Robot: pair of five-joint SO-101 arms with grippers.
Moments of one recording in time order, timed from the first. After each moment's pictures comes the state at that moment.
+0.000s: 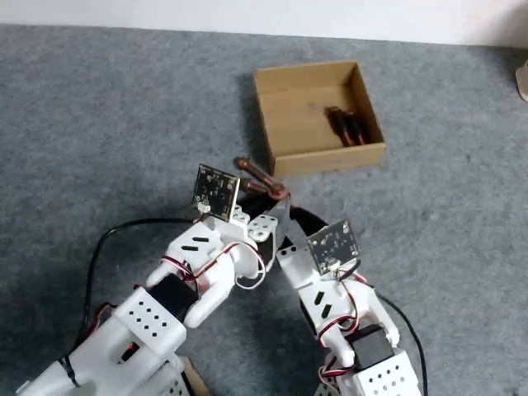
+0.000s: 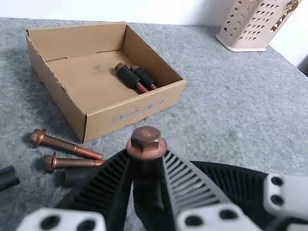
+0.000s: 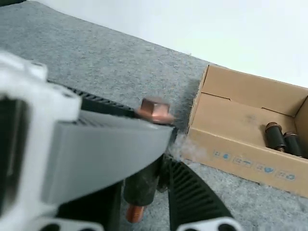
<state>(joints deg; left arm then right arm) 32.9 -55.1 72.7 13.2 24.0 -26.4 -103.9 96.0 28.6 9.0</state>
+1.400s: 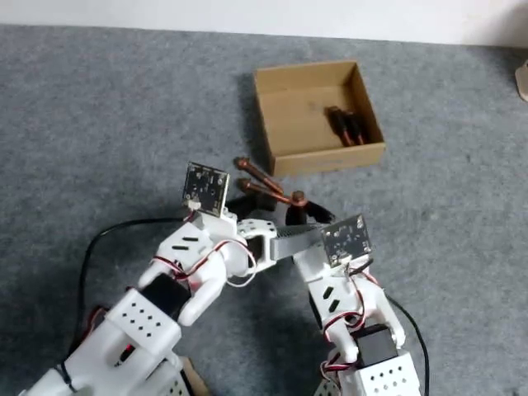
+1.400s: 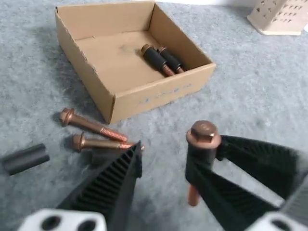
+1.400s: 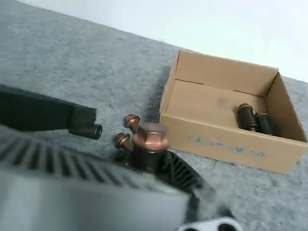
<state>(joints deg) 31.8 -57.5 73.5 17.1 24.0 -21.2 -103.9 96.0 31.1 8.3</state>
